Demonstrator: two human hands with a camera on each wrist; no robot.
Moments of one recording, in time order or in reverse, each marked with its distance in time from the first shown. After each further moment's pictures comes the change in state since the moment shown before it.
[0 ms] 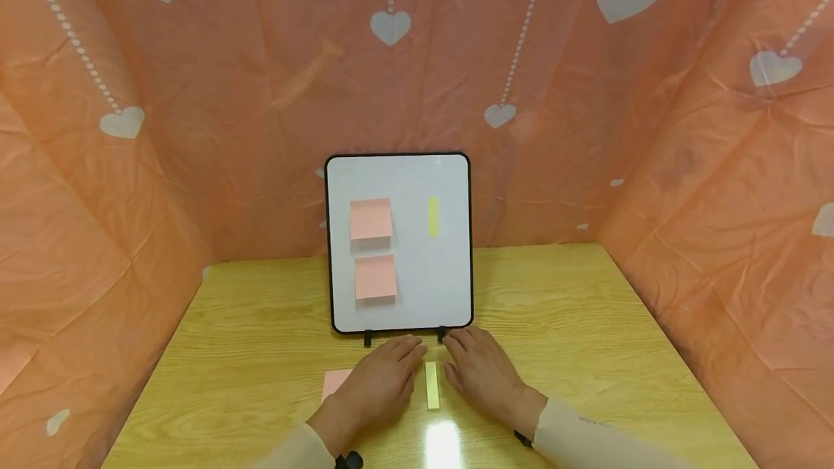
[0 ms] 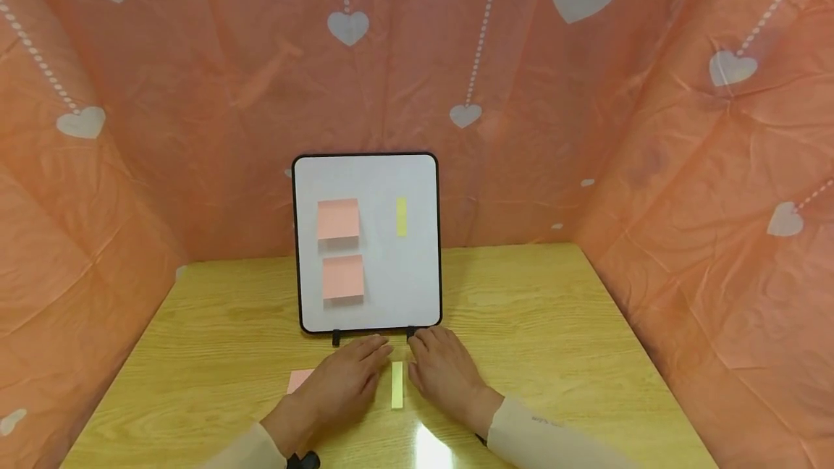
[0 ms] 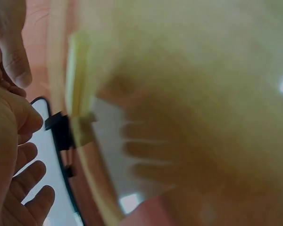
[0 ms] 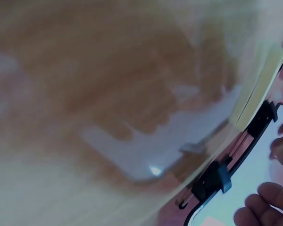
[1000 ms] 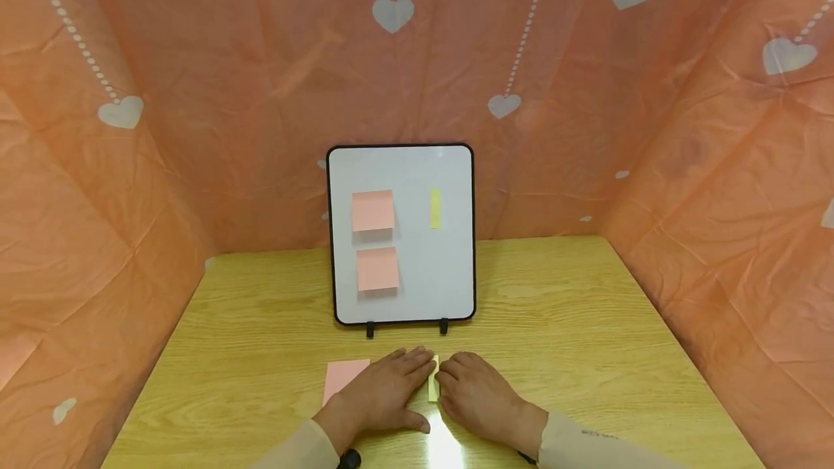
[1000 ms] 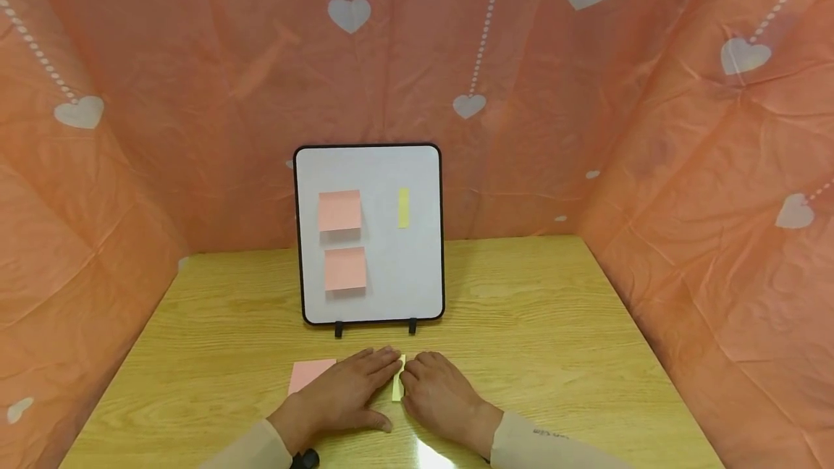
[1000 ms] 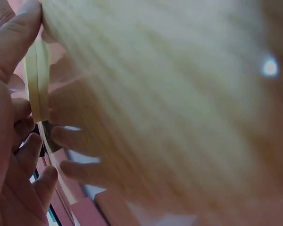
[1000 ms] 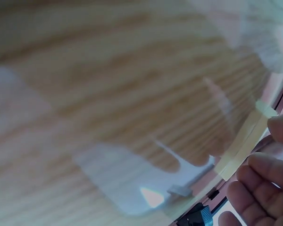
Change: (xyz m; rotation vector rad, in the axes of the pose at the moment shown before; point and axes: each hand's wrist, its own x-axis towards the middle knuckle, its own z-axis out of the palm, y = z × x) left_hand -0.013 -0.002 0.017 -0.037 -0.196 0.135; right_hand -0.022 -0.024 -0.003 0.002 -0.122 -0.251
